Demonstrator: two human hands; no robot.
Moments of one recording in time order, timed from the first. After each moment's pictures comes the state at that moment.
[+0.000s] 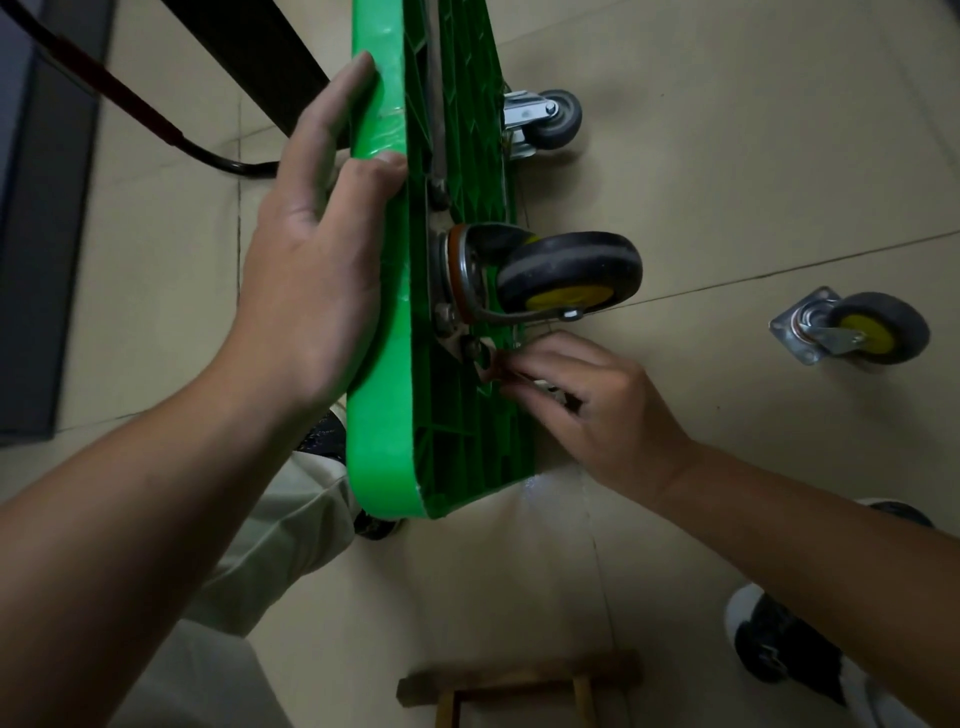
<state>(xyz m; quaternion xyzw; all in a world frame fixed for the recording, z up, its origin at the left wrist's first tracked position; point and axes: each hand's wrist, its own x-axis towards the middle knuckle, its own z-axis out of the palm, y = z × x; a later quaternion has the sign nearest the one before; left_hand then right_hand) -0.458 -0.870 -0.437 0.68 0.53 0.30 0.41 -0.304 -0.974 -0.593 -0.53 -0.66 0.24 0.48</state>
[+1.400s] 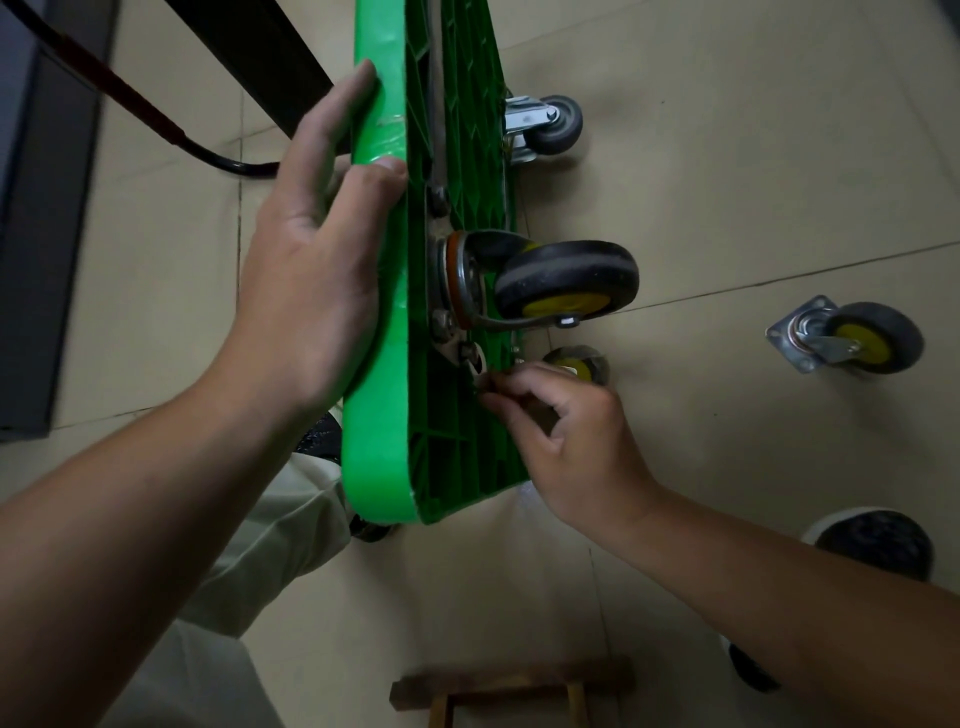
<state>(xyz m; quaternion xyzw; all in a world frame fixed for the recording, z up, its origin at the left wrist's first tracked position) -0.450 -0.871 -0.434 0.66 0.53 0.32 0.43 -0.335 -0.986 -0.586 -0.56 -0.51 0.38 0.53</state>
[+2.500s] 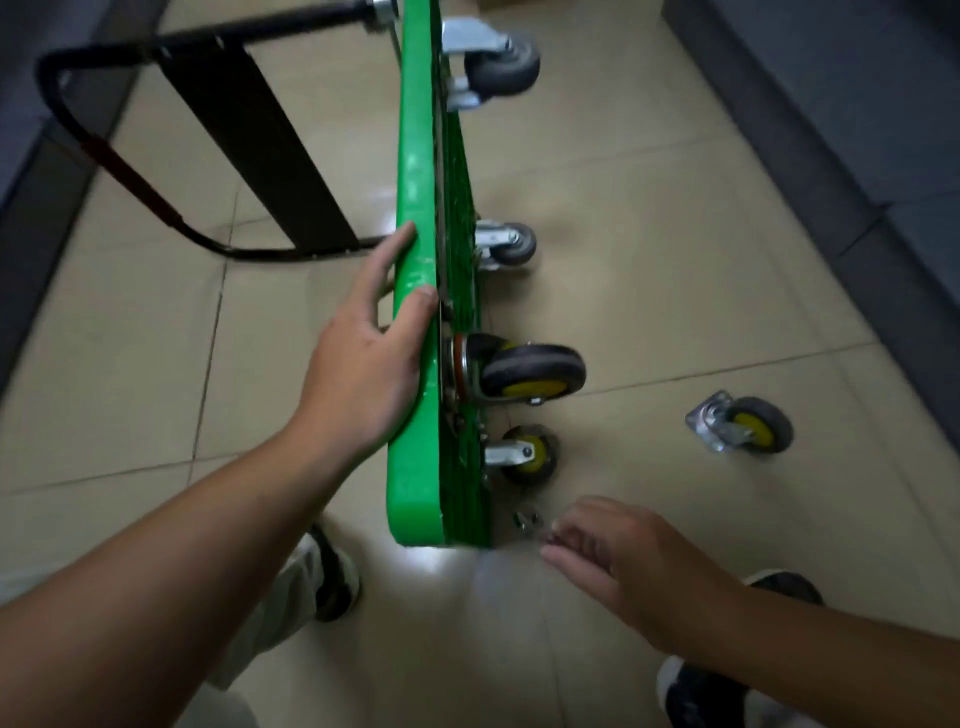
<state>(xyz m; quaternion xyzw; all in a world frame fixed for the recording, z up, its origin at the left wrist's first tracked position) -0.460 -0.867 -0.442 0.68 0.52 0.30 0.41 -0.275 -1.052 -0.535 -0.62 -0.65 0.34 0.26</state>
